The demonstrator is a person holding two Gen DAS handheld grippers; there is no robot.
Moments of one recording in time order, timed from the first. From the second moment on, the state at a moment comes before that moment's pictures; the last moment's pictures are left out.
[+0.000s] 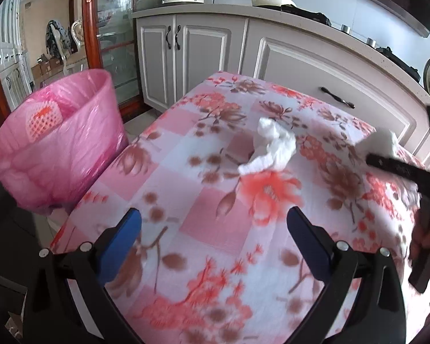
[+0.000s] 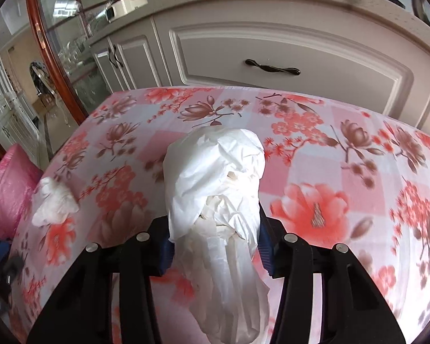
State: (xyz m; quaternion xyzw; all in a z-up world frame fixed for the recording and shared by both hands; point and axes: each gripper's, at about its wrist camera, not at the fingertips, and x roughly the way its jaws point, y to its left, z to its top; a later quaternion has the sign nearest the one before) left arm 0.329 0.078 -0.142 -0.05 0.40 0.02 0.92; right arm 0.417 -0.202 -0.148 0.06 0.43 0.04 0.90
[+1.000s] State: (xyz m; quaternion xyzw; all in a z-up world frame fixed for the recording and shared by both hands) left arm 0.409 0.004 -0.161 0.03 0.42 -0.05 0.91; right arm 0.336 -0.232 -0.131 0.09 0.40 0.06 0.91
